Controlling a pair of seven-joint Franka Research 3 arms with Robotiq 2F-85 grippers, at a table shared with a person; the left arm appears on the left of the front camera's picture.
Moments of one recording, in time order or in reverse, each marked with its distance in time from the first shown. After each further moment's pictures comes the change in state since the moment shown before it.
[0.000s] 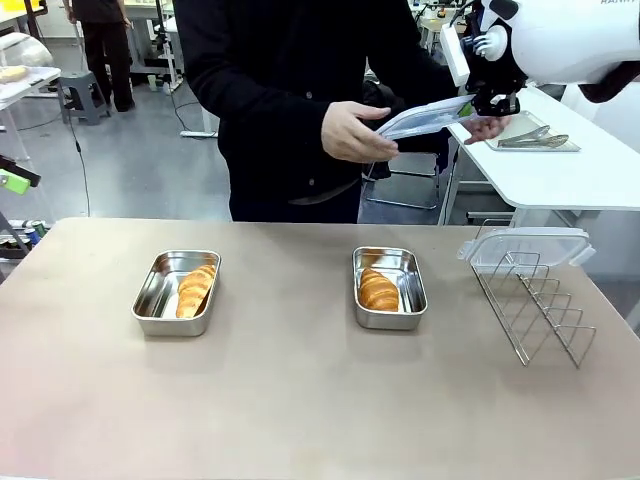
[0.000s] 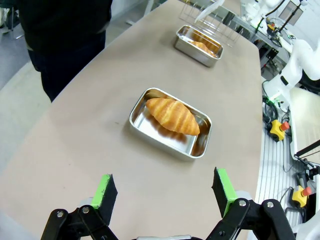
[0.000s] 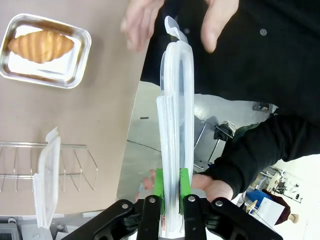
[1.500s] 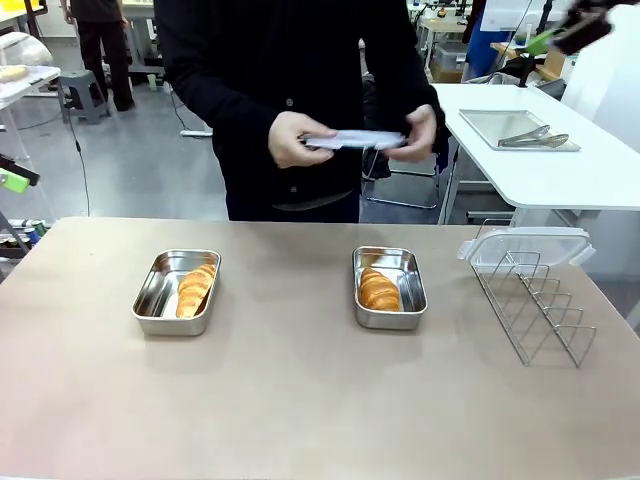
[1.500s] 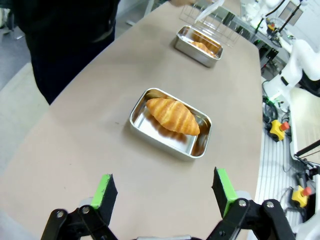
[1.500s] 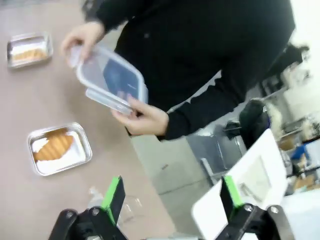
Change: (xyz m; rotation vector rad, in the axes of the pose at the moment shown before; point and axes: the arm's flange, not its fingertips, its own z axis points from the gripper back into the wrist) left arm 0.000 0.000 0.001 0.002 0.000 -0.001; right arm -0.077 0.033 0.150 -0.156 -0.297 -0.747
